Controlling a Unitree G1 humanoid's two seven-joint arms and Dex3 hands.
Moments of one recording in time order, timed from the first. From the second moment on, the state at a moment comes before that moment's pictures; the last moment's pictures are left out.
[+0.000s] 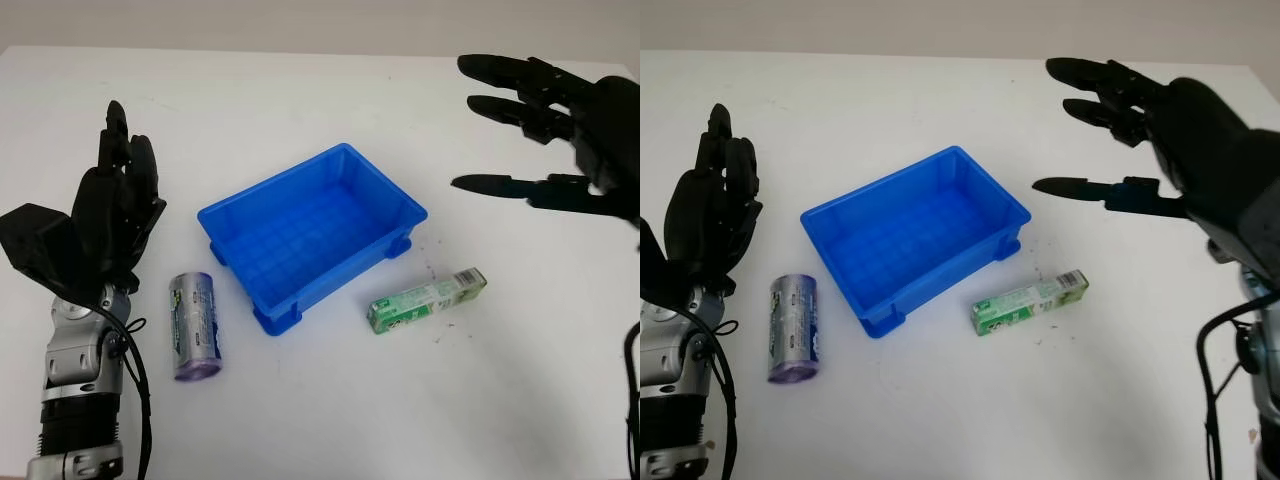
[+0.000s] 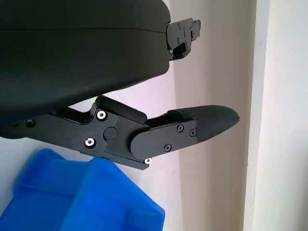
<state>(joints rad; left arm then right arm) -0.36 0.29 0.28 0.12 -0.22 0.05 -0.17 -0.28 -0.85 -0.27 -0.65 -0.02 0.46 0.48</state>
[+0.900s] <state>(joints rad) -0.36 0.33 0.27 0.12 -0.20 0.05 -0.18 -0.23 -1.06 -0.20 -0.87 -0.18 0.52 0.76</state>
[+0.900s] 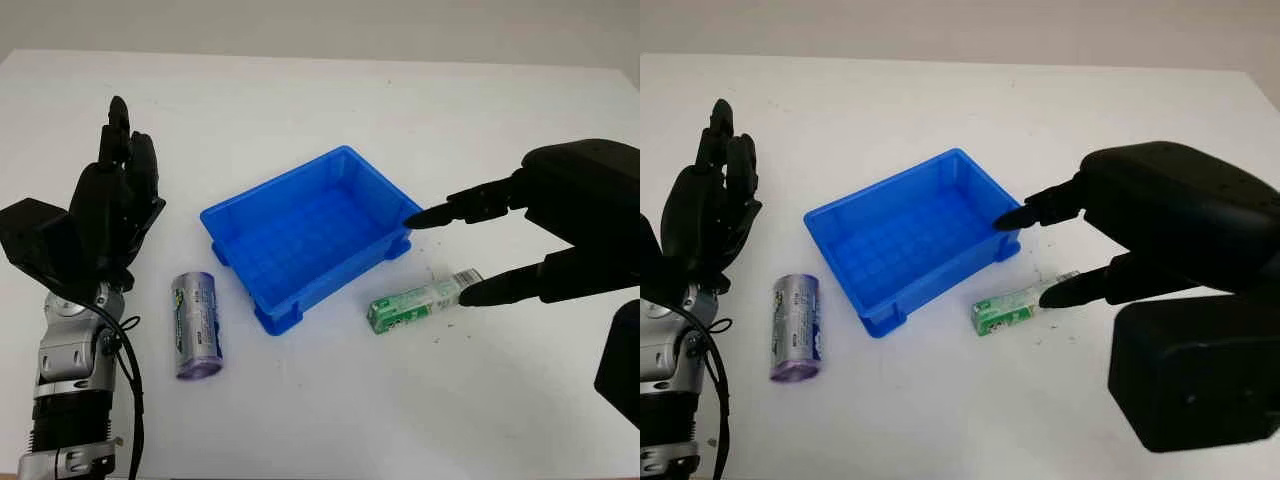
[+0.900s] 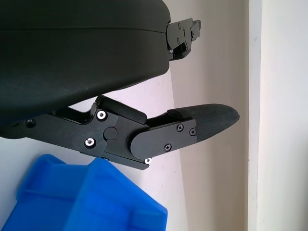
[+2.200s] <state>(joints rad) -0.35 0.33 0.27 0.09 -0.22 0.09 -0.21 -0.23 -0.83 0.20 -0.31 -0.50 -0.06 0.58</state>
